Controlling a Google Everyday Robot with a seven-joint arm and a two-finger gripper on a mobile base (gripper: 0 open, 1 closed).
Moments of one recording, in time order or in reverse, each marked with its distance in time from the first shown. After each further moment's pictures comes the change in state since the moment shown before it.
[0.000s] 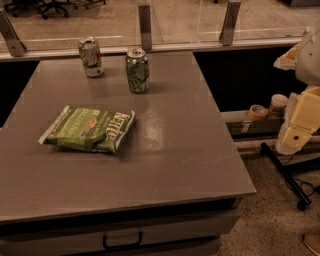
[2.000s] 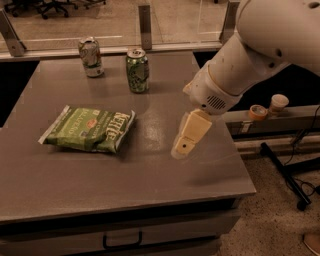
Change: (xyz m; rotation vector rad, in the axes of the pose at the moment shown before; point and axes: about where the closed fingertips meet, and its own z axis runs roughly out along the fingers) arm -0.151 0.015 0.121 -0.140 -0.308 -0.019
